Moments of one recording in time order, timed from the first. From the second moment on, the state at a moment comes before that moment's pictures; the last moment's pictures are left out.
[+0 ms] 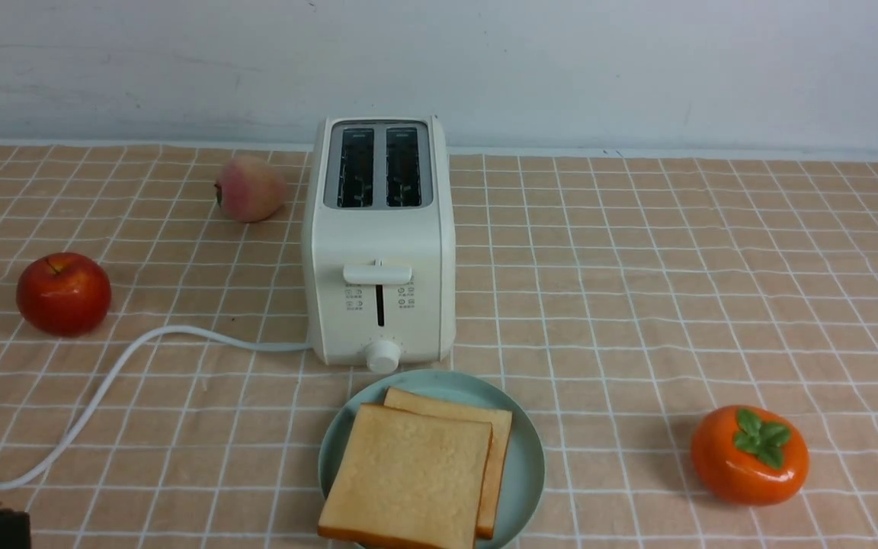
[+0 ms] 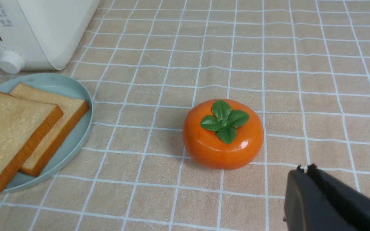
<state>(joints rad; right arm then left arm) 0.28 0.35 -0.37 -0.13 0.56 0.23 -0.47 0.26 -0.46 -0.01 0.65 -0.26</state>
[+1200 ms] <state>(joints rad) 0.28 0.35 -0.37 -0.13 0.57 0.23 -0.14 -0.01 0.03 -0.01 0.42 -0.20</state>
